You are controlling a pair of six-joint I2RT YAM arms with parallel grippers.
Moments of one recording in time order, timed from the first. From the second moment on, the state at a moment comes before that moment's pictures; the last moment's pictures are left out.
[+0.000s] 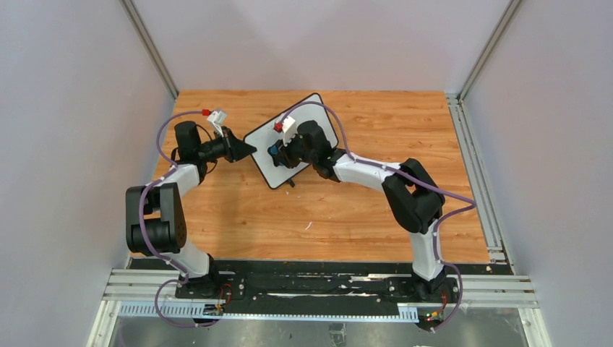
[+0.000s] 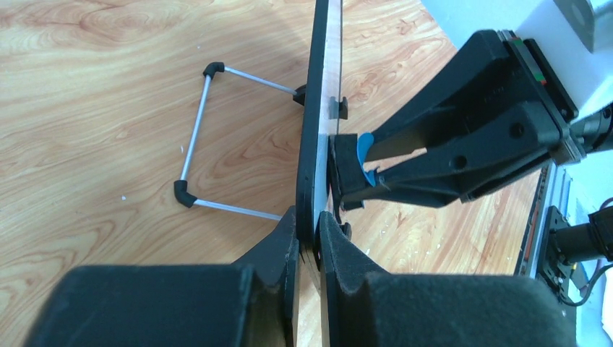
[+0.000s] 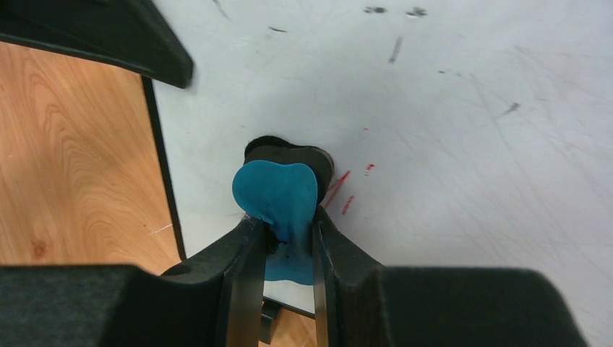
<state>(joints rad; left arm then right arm) 0.13 1.57 0.82 0.36 1.02 -0.19 0.78 2.01 1.40 0.22 -0.21 -0.06</state>
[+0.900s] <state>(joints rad) 0.13 1.57 0.83 0.36 1.01 -0.19 0.69 2.03 1.46 0.17 -0.18 -0.07</state>
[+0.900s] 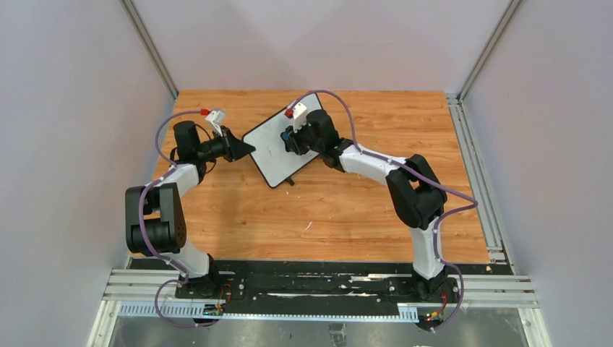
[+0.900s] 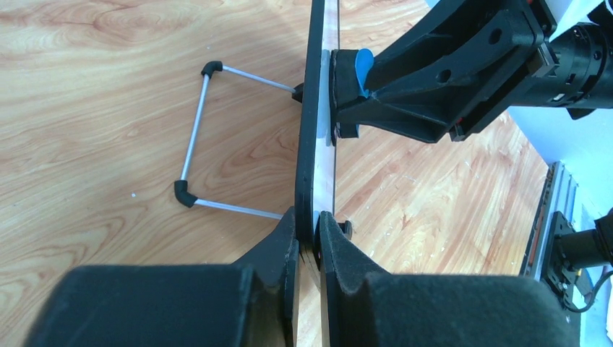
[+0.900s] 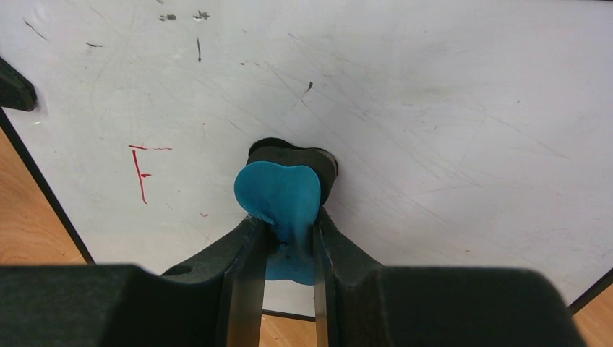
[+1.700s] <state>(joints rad) 0.13 1.57 0.83 0.35 1.01 -0.19 0.85 2.06 1.46 0.25 -0.18 -0.01</state>
